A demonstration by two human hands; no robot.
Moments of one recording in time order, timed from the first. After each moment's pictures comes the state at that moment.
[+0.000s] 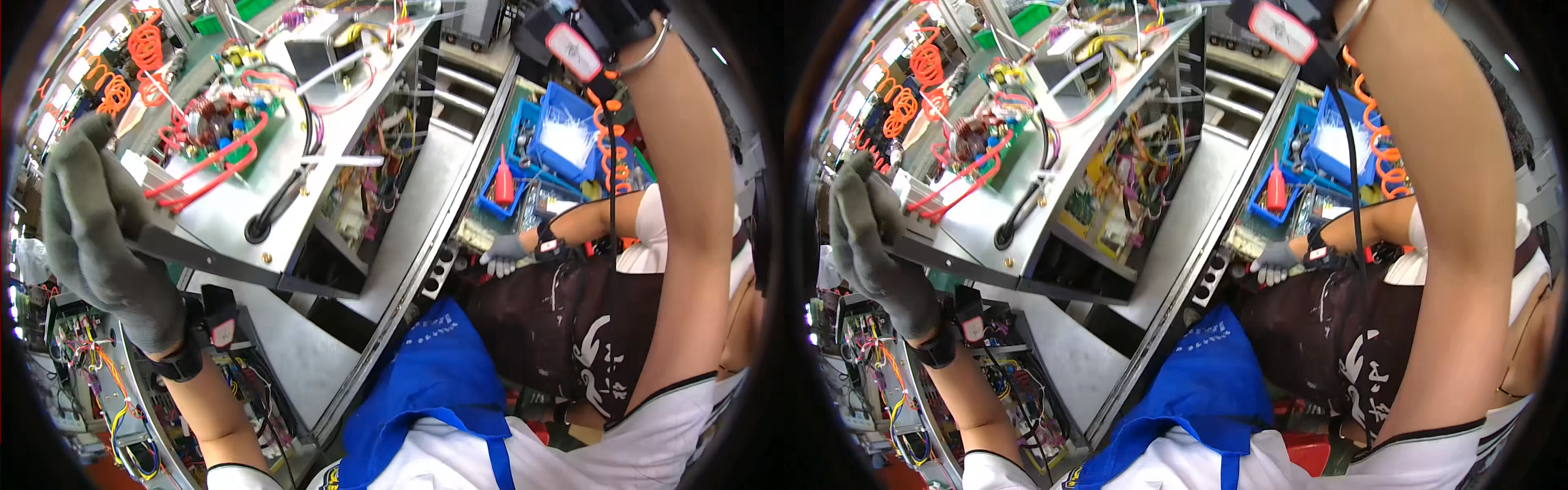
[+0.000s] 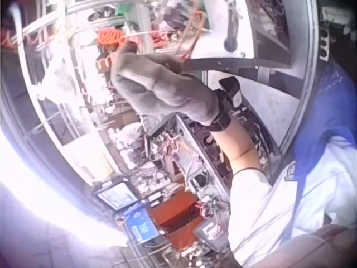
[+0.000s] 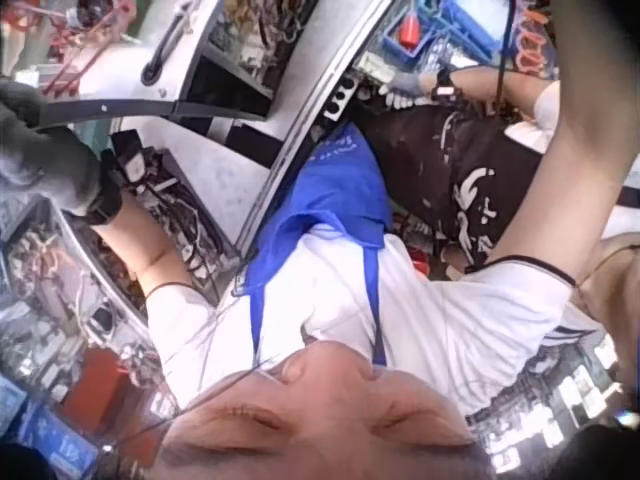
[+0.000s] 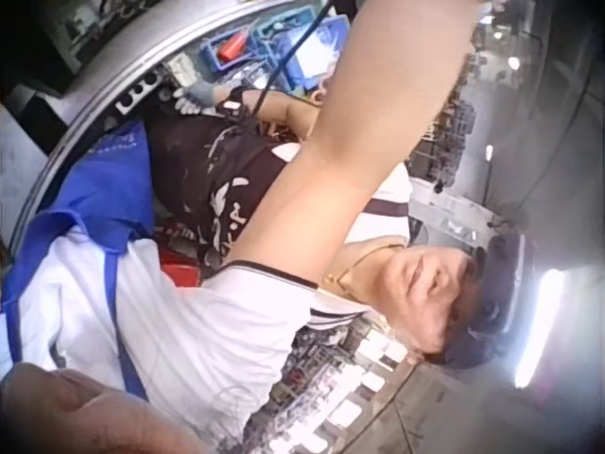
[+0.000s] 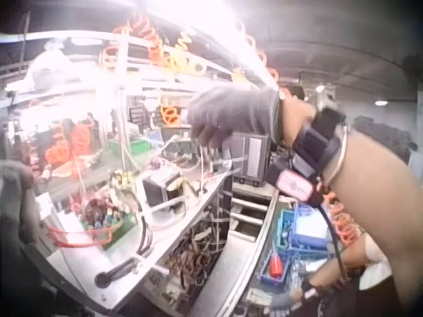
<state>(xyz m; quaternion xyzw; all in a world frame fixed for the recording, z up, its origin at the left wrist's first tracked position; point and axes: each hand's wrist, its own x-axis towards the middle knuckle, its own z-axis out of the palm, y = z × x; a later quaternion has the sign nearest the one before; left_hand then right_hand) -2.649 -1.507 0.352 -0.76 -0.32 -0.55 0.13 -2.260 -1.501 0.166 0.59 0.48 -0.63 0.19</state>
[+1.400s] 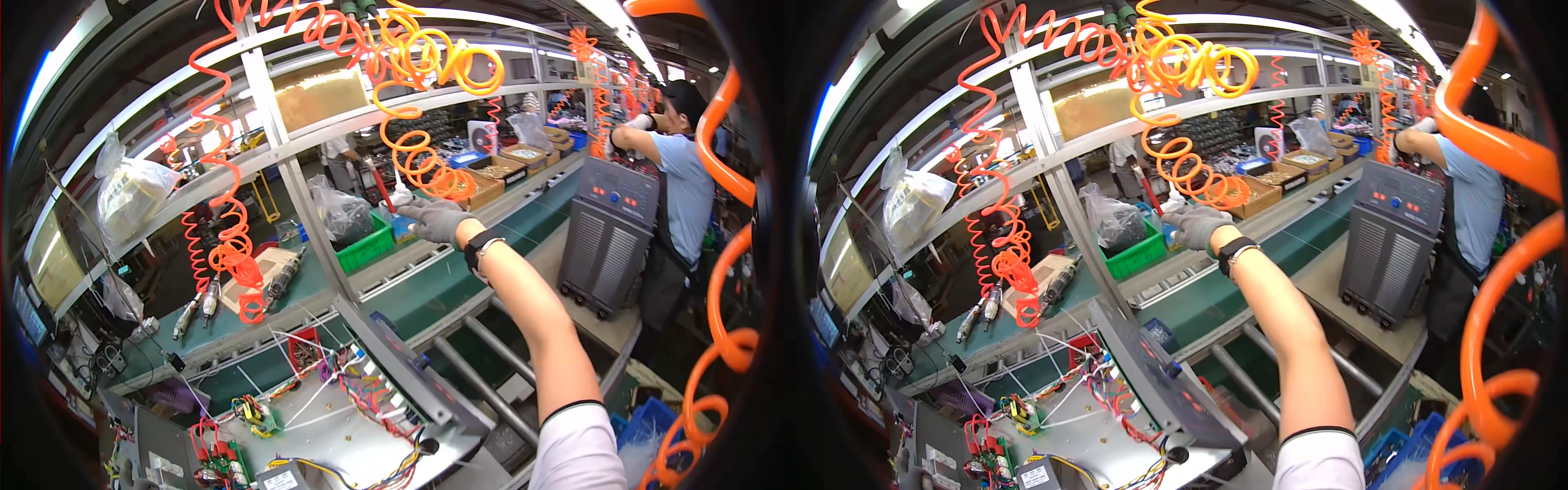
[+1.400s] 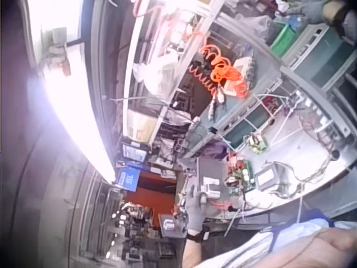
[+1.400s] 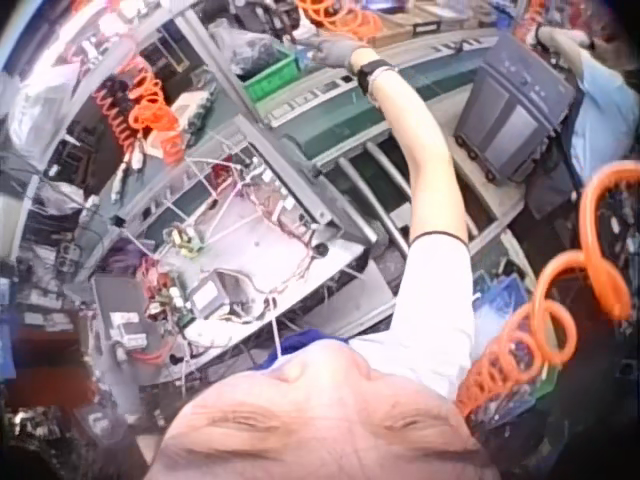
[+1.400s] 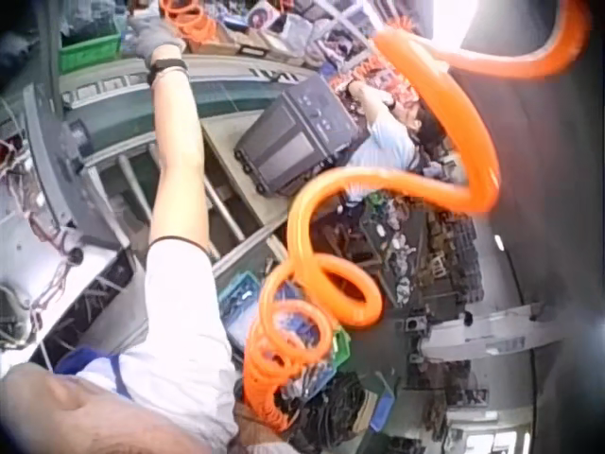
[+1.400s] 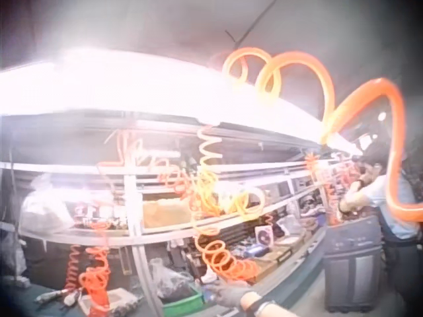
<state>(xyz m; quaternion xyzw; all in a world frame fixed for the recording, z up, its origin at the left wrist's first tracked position) -2.592 -1.536 0.440 -0.49 -0.84 -0.11 0.21 -2.314 -0.877 0.419 0.36 0.92 0.02 -0.17</state>
